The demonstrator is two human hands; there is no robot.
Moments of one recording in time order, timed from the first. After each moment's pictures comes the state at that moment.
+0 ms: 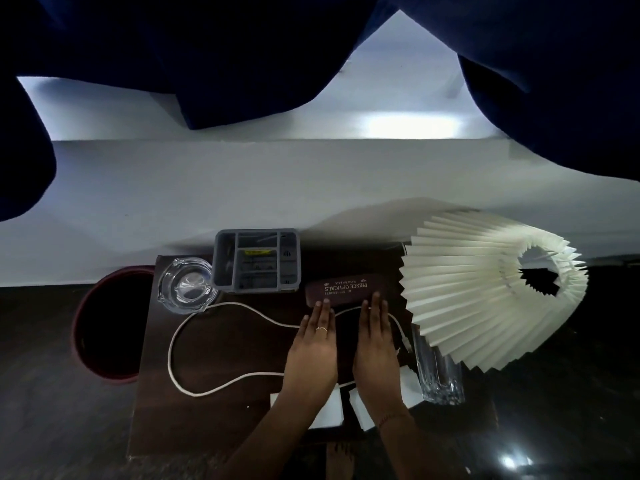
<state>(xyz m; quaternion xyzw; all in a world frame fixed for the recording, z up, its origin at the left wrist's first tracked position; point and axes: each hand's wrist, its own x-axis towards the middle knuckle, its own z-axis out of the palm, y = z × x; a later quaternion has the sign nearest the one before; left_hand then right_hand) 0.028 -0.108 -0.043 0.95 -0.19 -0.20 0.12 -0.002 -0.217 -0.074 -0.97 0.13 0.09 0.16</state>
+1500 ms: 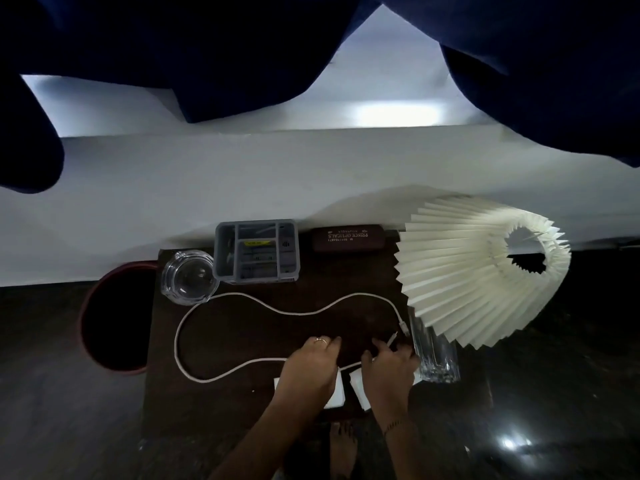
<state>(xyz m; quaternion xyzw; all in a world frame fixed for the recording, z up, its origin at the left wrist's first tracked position) 0.001 -0.088 -0.025 0.92 -0.25 -0.21 0.19 -0.032 -0.214 -0.040 -0.88 0.38 0.22 0.20</state>
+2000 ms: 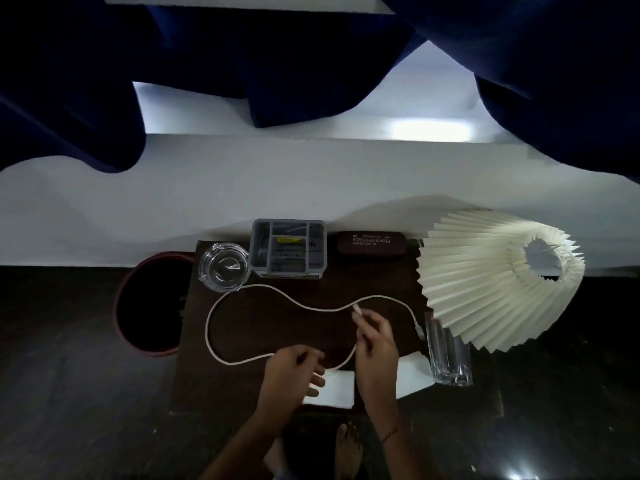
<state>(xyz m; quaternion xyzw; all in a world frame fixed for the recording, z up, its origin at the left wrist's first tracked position) -0.009 -0.043 0.020 0.73 0.25 -0.37 0.52 -0.021 -0.171 -0.001 -0.85 0.24 0.00 0.48</state>
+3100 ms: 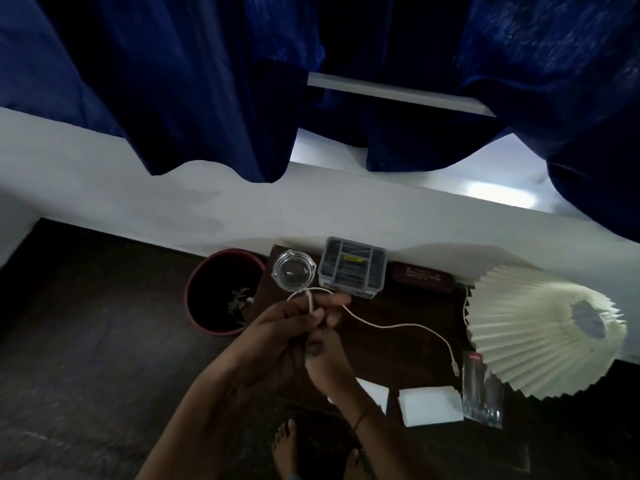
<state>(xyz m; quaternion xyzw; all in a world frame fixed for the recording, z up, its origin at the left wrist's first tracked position) 0.007 0.054 0.185 0.45 0.12 -0.29 0.83 0.000 -0.052 0.106 -0.86 -0.08 0.18 0.47</state>
